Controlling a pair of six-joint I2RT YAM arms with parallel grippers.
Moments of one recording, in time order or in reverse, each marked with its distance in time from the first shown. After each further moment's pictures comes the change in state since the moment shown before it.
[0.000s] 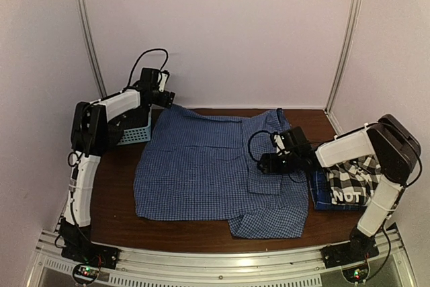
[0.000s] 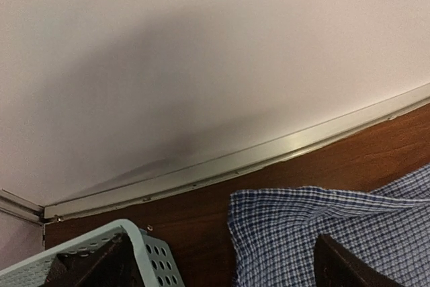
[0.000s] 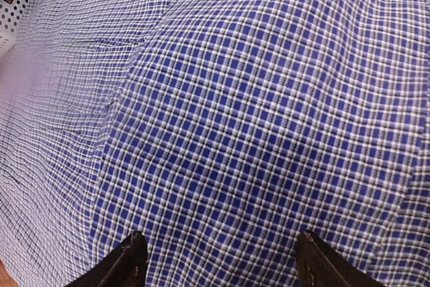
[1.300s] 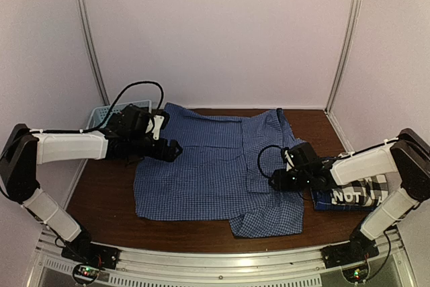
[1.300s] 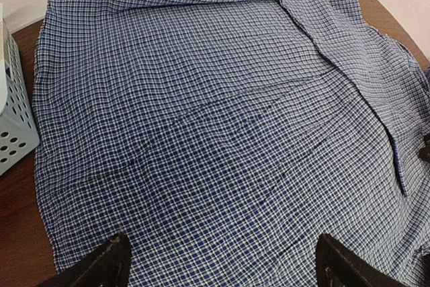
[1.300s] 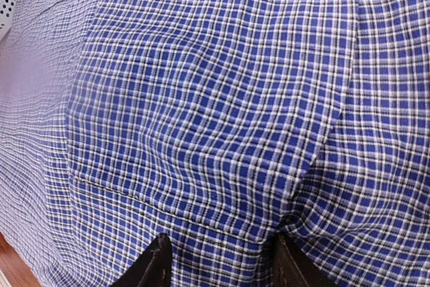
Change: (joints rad) left arm -0.287 -0.942 -1.261 0.161 0.231 -0.382; right arm 0.082 -0.236 -0.248 -0.049 0.059 0.149
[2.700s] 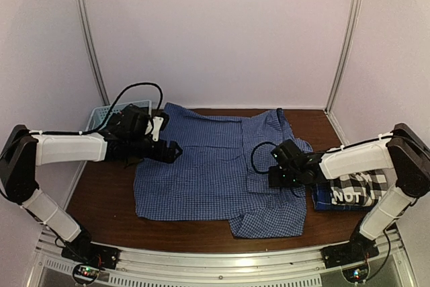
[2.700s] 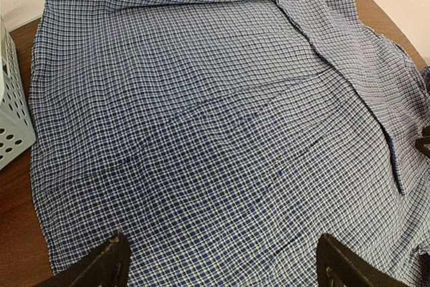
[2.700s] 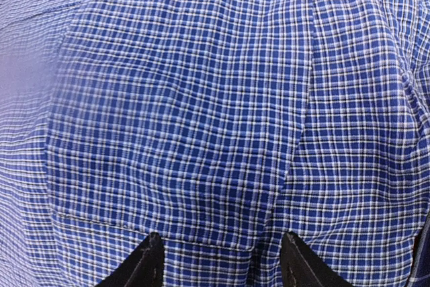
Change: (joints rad) left arm 0.000 -0.011 -0.027 0.025 0.014 -0.002; right arm 0.120 0.055 0.179 -0.251 0.329 0.082
